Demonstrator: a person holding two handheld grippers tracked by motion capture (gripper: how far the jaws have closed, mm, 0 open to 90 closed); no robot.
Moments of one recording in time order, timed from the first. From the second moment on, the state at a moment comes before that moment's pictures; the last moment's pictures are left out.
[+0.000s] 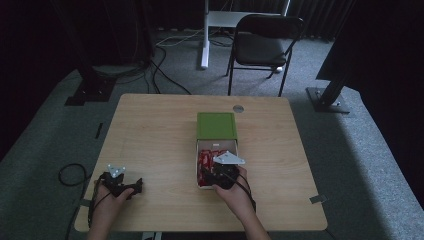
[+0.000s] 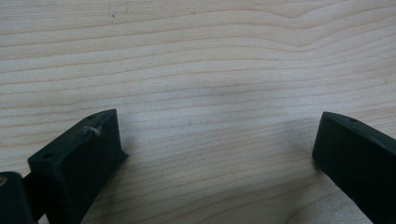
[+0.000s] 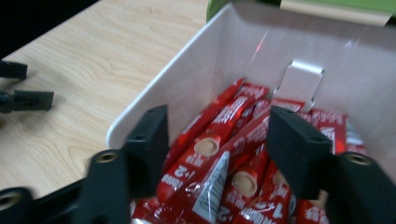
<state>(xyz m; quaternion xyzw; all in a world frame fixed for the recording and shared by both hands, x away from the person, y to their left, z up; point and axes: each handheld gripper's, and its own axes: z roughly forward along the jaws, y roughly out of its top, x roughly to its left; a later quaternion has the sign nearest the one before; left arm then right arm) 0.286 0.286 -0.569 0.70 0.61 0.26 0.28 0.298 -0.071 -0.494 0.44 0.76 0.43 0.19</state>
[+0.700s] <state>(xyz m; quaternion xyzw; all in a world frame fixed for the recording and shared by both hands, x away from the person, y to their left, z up) 0.286 0.286 -0.569 0.70 0.61 0.26 0.28 0.305 -0.072 -0.508 0.50 0.75 0.41 0.14</state>
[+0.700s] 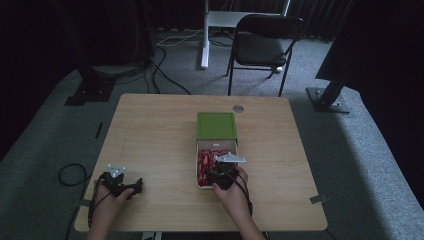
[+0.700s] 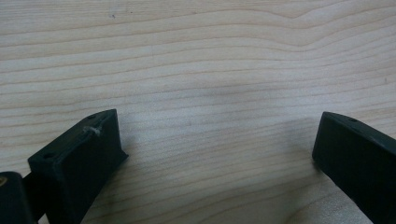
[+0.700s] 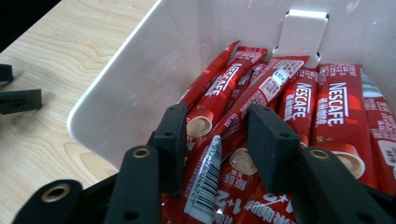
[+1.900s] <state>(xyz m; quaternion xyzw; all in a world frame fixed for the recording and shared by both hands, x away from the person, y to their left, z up) 0.286 0.286 -0.569 0.70 0.61 0.26 0.28 0.289 -0.096 -0.465 0.48 0.74 0.46 0.12</state>
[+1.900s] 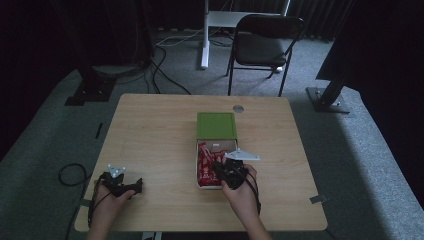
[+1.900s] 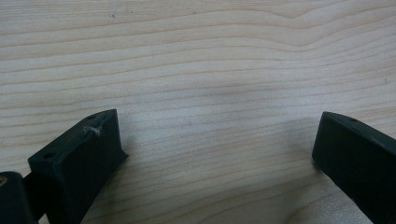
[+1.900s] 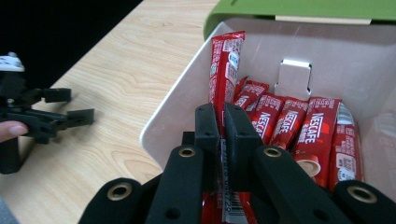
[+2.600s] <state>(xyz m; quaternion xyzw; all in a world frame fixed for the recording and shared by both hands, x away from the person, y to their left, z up) 0.286 0.286 -0.569 0.70 0.61 0.26 0.28 0.295 -0.134 -0.436 0.49 0.70 0.49 0.16</state>
